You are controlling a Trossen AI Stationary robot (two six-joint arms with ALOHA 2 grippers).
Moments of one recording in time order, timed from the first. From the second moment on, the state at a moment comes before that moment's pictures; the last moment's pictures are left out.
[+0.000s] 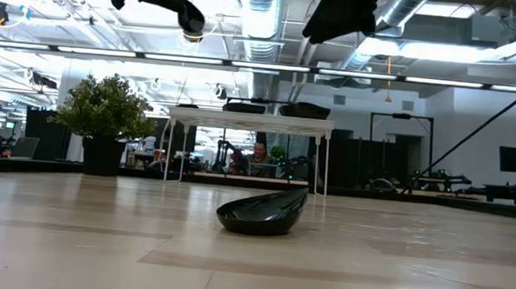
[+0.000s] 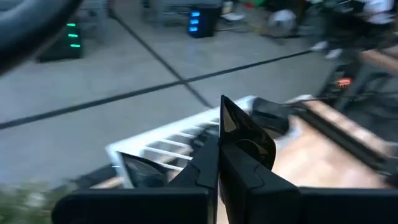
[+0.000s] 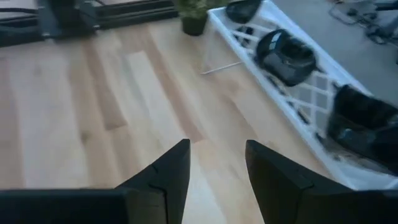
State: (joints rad) left arm 0.29 1.08 1.02 -0.44 -0.53 -0.33; right arm 0.02 1.36 1.26 -0.55 0.45 0.19
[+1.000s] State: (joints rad) left arm 0.80 1.50 1.12 -0.46 -0.05 -0.11; right arm -0.20 1.36 1.25 -0.54 0.26 0.10
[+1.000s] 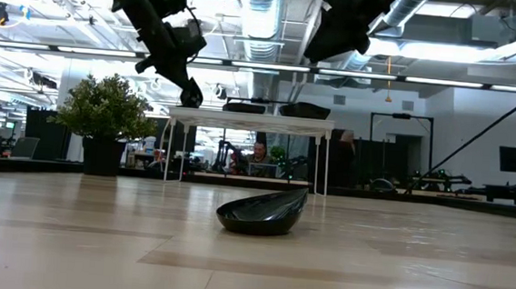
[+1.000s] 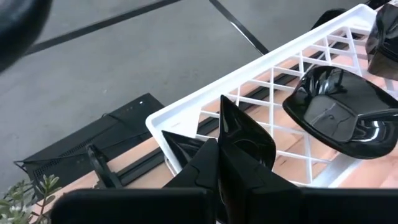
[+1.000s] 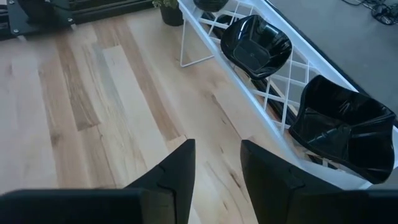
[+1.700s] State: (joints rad) left arm 0.80 1.50 1.12 -0.49 -0.03 -0.13; right arm -0.20 1.36 1.25 -0.54 0.26 0.13
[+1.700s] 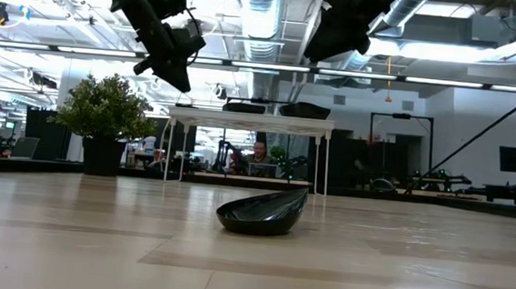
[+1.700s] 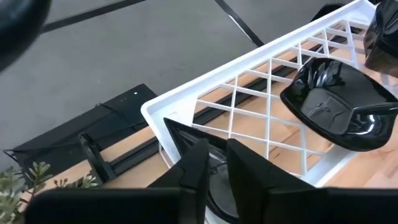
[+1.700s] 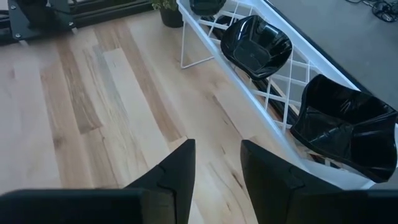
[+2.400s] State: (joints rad) left arm 0.24 1.13 0.92 -0.54 -0.19 -0.43; right arm 0.09 1.36 1.20 -0.46 0.30 0.30
